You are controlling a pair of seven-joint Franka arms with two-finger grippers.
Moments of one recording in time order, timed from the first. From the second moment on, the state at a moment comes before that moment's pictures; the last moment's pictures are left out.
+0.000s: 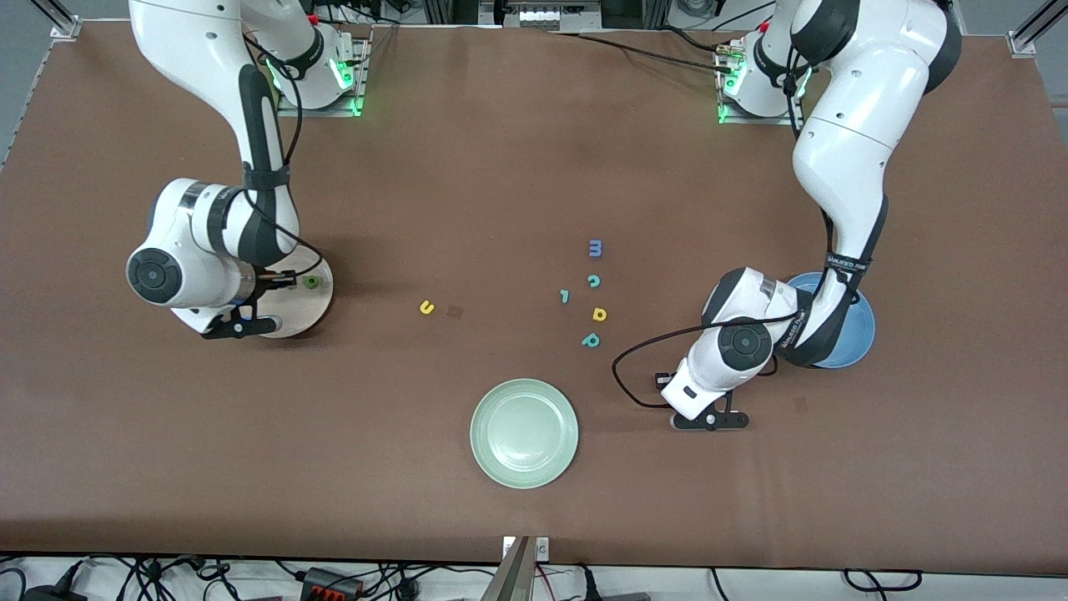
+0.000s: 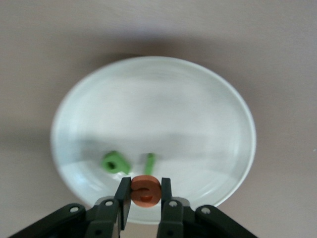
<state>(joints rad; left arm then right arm) -0.11 0.93 -0.29 -1.34 0.29 2.24 -0.51 0.77 0.57 -0.77 -1.97 0.37 2.05 -0.33</state>
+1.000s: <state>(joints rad) 0.12 0.74 -0.29 -1.46 0.29 1.76 -0.24 0.73 0.61 -0.64 -1.80 0.55 2.12 -0.31</state>
